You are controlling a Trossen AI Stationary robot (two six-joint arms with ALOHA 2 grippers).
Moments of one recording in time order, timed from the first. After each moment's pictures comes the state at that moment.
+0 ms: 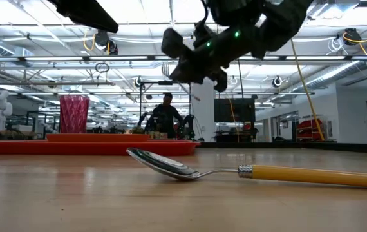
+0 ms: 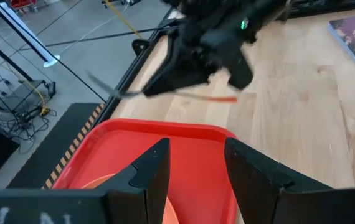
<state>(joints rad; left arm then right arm) -0.33 1.03 0.82 -0.38 -0.68 -0.08 0.01 1.84 0.97 0.66 0.76 0.50</state>
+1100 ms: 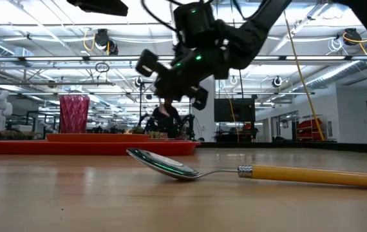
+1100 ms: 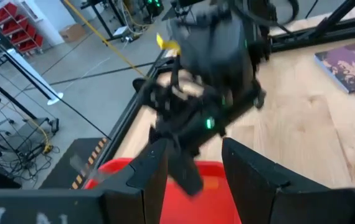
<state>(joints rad) -0.32 1.03 0.82 -0.19 -0.67 0.11 -0.04 2.09 1.22 0.64 0.84 0.64</state>
